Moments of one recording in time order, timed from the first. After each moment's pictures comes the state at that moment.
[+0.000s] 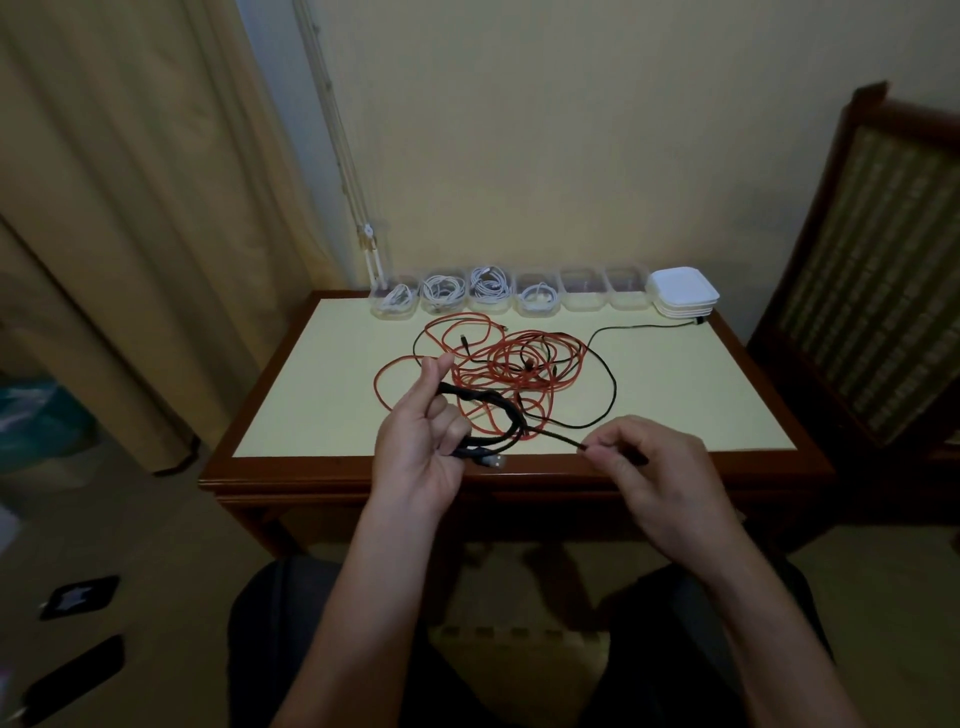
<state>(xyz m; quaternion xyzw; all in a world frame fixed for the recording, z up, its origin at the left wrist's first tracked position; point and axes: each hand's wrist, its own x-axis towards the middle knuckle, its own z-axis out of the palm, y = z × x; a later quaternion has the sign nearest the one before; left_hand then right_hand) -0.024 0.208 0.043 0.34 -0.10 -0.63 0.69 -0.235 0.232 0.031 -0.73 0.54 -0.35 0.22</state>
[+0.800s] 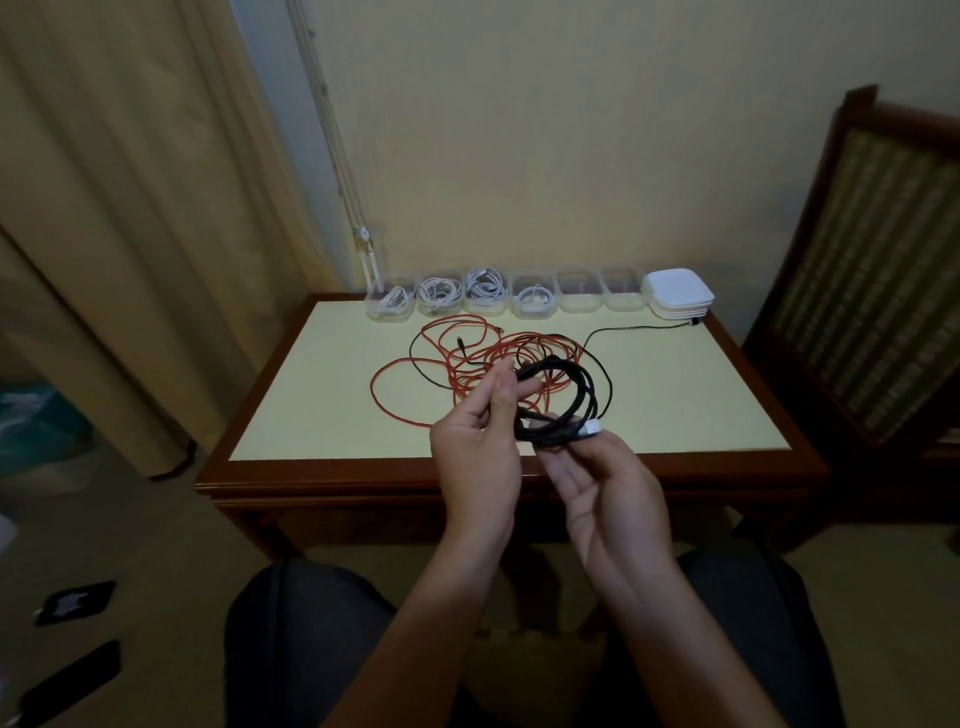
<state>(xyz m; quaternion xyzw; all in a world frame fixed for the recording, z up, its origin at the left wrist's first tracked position) -0.086 0.228 0.044 0.48 -0.36 -0.40 0.69 -0.174 0.245 0.035 -0.11 0.33 -0.65 0.68</state>
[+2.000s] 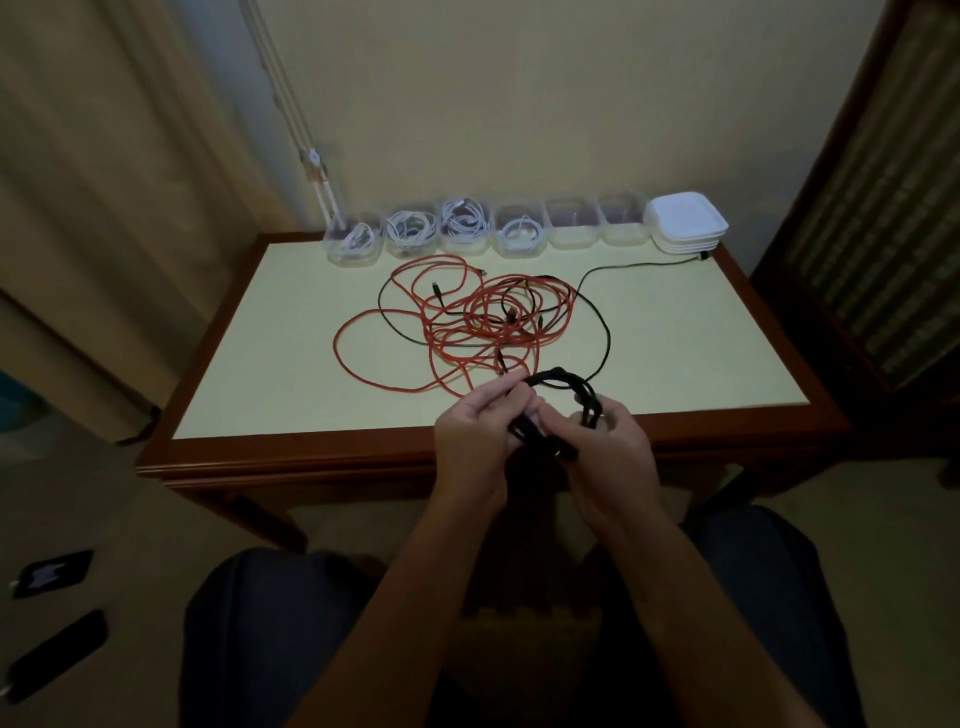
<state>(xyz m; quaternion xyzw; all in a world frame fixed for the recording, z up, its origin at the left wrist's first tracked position) -0.084 0.163 -0.028 0.50 -0.19 -0.62 0.57 -0.195 0.167 -0.043 -0.21 0.54 -0.54 0.60</state>
